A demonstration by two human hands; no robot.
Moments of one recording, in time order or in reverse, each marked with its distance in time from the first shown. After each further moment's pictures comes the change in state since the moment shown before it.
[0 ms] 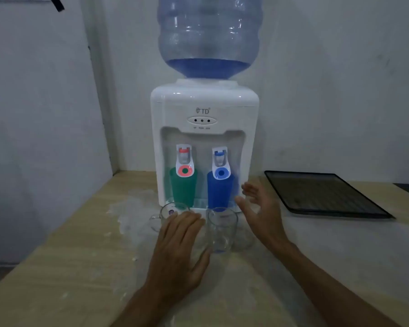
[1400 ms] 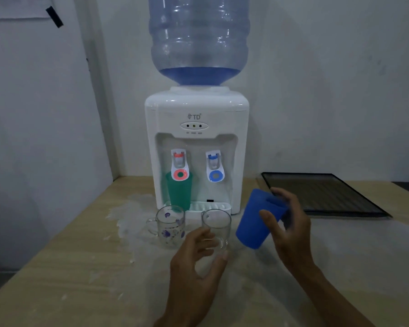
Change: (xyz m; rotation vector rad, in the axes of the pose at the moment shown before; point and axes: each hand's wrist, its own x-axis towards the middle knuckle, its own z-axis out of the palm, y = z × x) left_hand -0.006 0.073 -0.003 -0.763 0.127 -0.495; right_hand -0.041 0.001 -0.061 0.348 0.124 -0.104
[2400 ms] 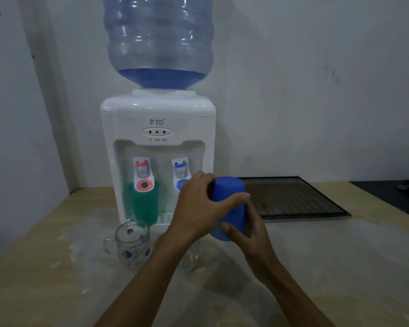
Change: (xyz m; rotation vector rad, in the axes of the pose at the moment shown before) left_hand 0.126 0.065 0.071 0.223 -0.254 0.198; right_hand 0.008 -0.003 0.005 0.238 -0.186 0.263
